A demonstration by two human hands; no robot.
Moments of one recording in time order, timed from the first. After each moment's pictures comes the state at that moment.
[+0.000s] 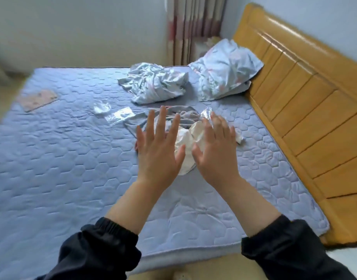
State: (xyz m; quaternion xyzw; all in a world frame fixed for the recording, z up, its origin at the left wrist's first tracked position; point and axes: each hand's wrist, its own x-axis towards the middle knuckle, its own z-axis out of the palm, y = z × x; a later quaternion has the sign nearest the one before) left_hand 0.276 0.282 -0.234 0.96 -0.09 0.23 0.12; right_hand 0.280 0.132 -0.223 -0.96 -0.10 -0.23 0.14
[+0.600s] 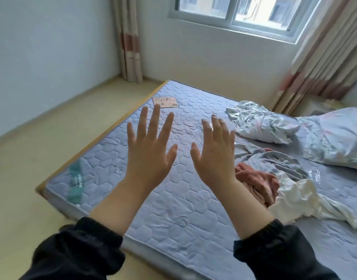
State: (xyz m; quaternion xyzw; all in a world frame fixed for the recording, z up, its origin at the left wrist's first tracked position) left_hand 0.096 0.700 -0.201 0.94 0.14 0.31 0.01; right_hand 0.184 0.562 -0.193 -0.90 -0.33 -0.21 0.19
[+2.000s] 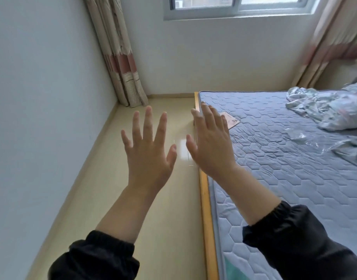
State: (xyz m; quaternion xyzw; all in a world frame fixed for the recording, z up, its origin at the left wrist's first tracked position) left_hand 0.244 1.628 -0.204 0.96 0.02 0.28 0.02; right_hand 0.298 1.481 -0.198 -0.91 -0.21 -0.29 0.19
